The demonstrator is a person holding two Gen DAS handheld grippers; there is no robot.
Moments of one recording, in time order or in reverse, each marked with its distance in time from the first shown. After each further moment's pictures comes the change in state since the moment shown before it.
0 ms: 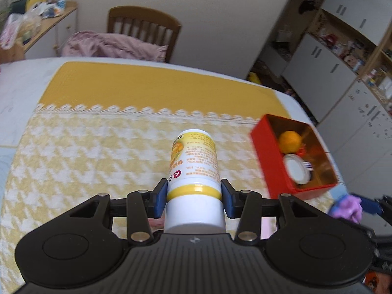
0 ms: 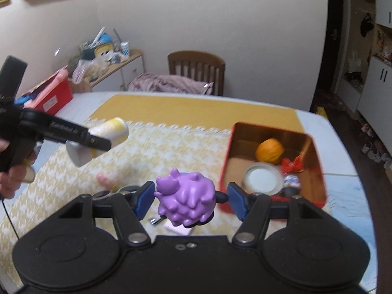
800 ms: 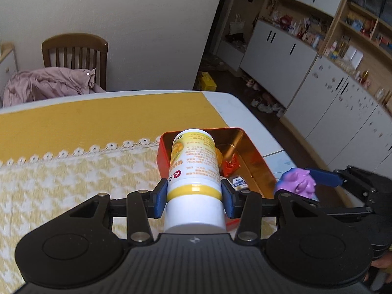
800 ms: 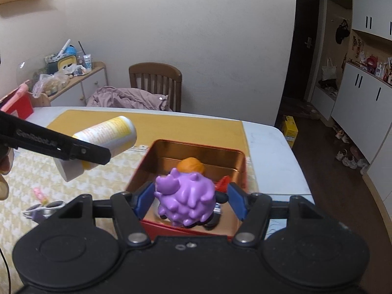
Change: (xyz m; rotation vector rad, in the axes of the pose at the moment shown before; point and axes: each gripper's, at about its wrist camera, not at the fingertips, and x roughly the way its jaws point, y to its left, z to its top) left arm 0.064 -0.152 0.030 0.201 -0.019 -0.081; right arm 0.020 -0.112 0.009 0.009 -0.048 -0.117
